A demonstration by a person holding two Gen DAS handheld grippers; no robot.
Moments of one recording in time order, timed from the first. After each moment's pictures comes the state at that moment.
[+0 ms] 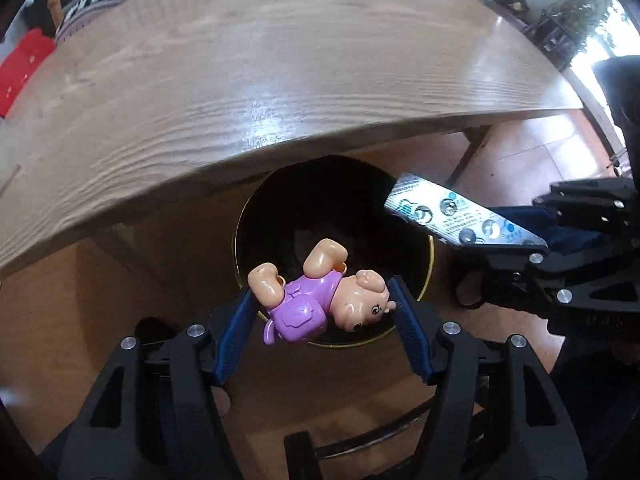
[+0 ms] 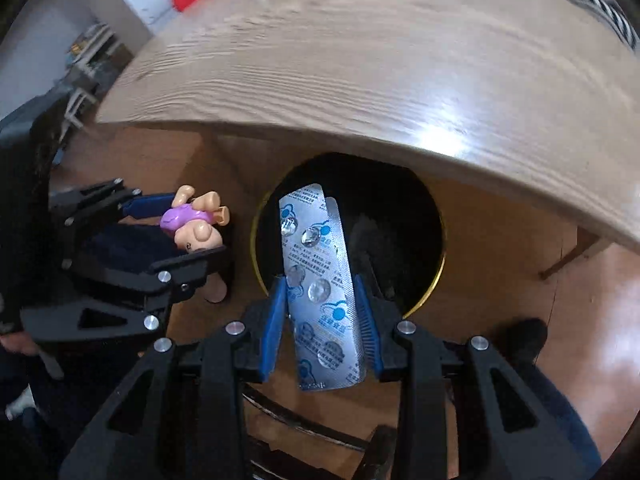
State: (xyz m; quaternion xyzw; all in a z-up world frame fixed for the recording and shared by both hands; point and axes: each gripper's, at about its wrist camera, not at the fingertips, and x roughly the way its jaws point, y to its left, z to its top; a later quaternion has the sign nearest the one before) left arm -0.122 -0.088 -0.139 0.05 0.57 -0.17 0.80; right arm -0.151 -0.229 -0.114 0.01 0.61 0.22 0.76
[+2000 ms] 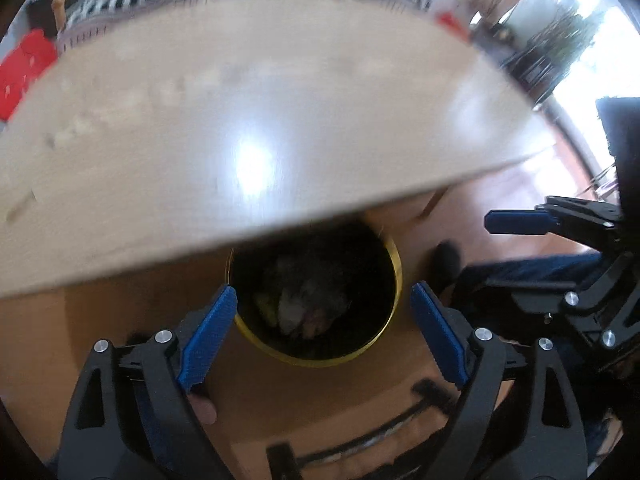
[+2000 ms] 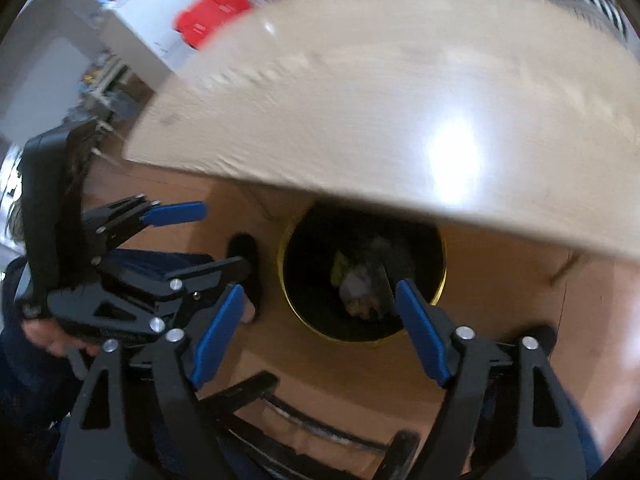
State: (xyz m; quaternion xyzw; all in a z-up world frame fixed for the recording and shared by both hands) left arm -0.133 -0.073 -0.066 0.01 0.52 -0.20 0.83; right arm -0.155 -0.255 -0.029 0.03 0.53 0.27 0.80
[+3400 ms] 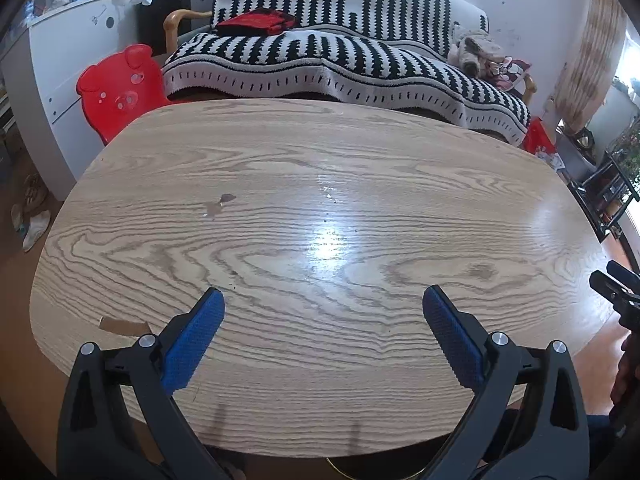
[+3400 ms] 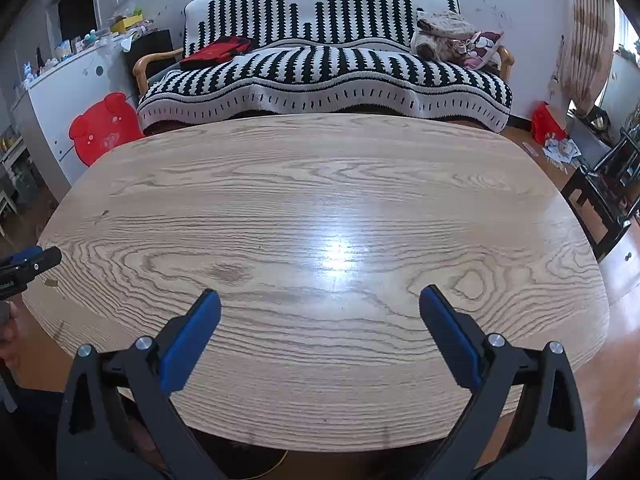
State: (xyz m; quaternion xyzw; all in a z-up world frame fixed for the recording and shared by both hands) left arm -0.007 0.007 -0.009 -0.05 0.43 -0.02 0.90; right arm -0.037 -0.337 0.007 0.01 0.42 0.04 0.91
